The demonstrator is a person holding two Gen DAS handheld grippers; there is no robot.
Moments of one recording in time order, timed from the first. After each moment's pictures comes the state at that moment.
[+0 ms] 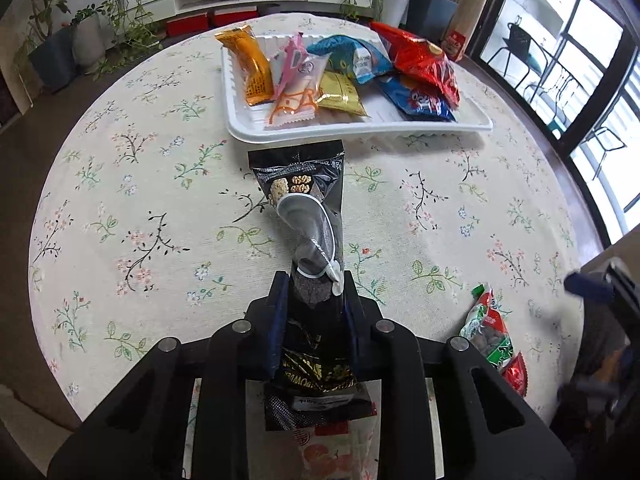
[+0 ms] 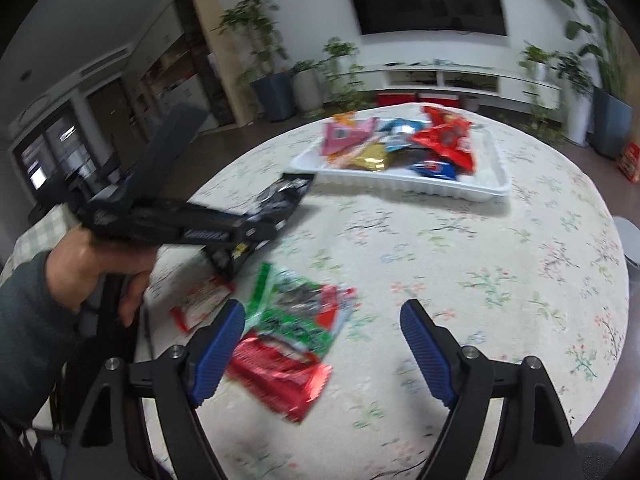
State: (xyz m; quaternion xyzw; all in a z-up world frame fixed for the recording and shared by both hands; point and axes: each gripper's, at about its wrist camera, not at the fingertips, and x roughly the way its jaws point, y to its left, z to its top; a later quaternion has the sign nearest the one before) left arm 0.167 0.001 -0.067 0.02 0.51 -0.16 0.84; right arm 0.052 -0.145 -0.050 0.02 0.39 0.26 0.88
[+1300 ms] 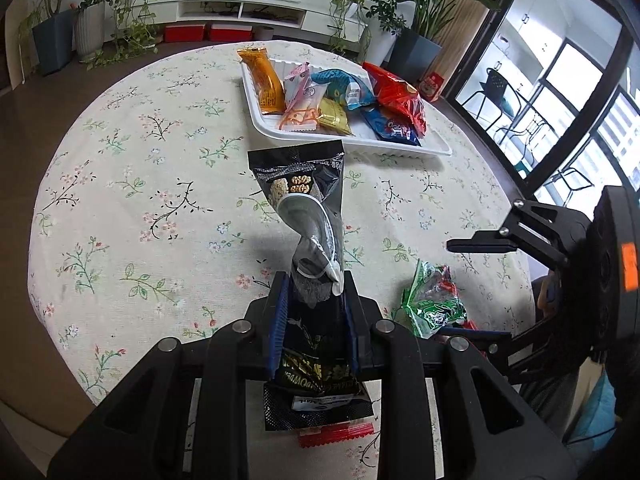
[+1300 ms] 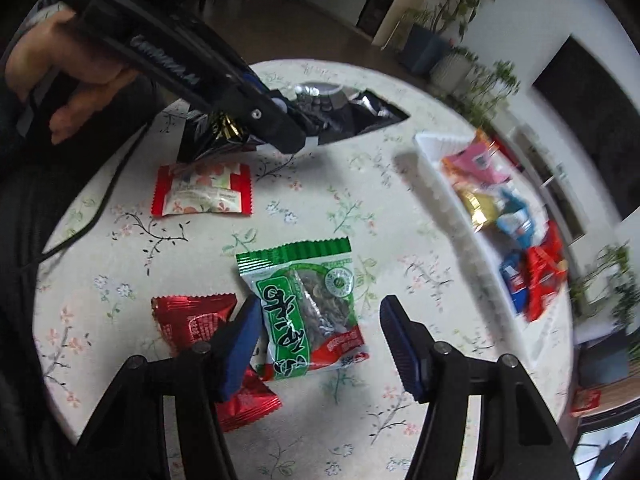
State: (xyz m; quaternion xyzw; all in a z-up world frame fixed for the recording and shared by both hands) left arm 0.112 0.045 -0.048 -0.06 0.47 -0.19 0.86; right arm 0.083 -0.069 -0.078 -0.37 0.36 0.36 0.78
